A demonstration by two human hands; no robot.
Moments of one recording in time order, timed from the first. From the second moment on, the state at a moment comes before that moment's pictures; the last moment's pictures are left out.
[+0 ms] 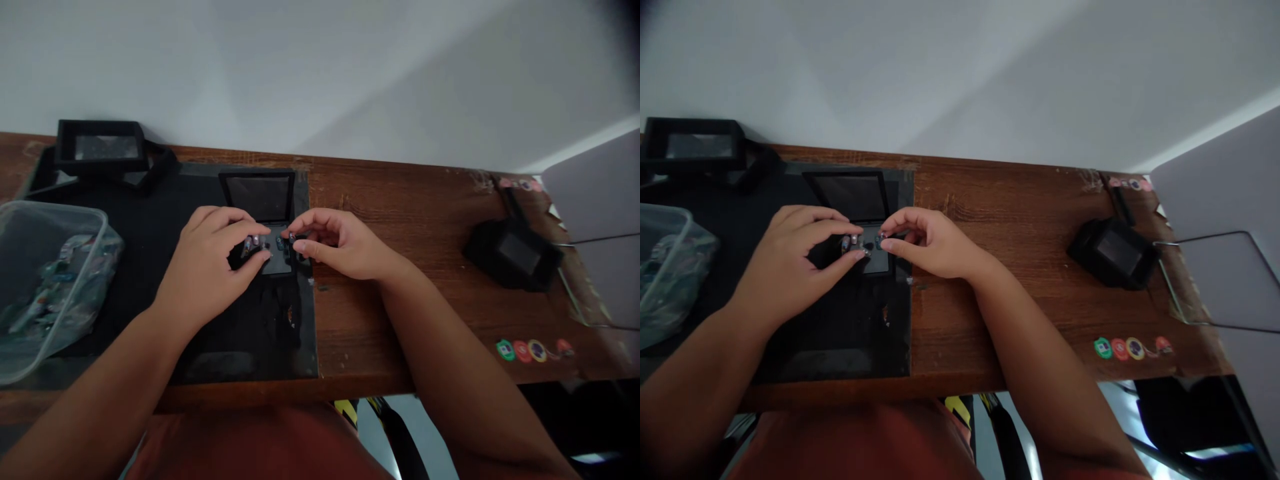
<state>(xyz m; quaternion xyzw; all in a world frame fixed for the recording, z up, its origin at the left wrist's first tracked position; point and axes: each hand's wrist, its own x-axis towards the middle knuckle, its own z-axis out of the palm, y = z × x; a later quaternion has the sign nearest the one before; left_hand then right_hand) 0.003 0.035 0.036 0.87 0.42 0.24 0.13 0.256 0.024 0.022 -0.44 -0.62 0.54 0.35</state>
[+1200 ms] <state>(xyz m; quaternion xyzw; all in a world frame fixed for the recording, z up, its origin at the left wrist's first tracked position) 0.008 0.039 0.028 0.85 0.45 0.23 0.11 0.257 0.023 0.025 -0.43 -0.67 0.53 0.31</state>
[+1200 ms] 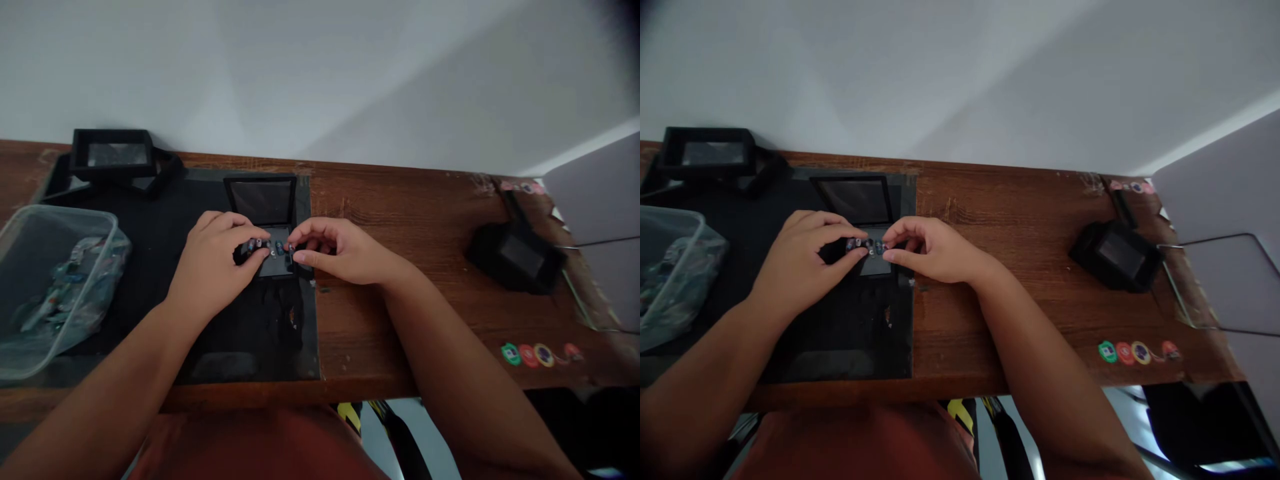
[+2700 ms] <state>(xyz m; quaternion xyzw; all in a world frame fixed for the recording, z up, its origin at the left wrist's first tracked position) 0.018 0.036 0.028 0.85 0.46 0.23 0.12 0.260 0.022 0.029 -0.43 -0.68 0.51 0.30</state>
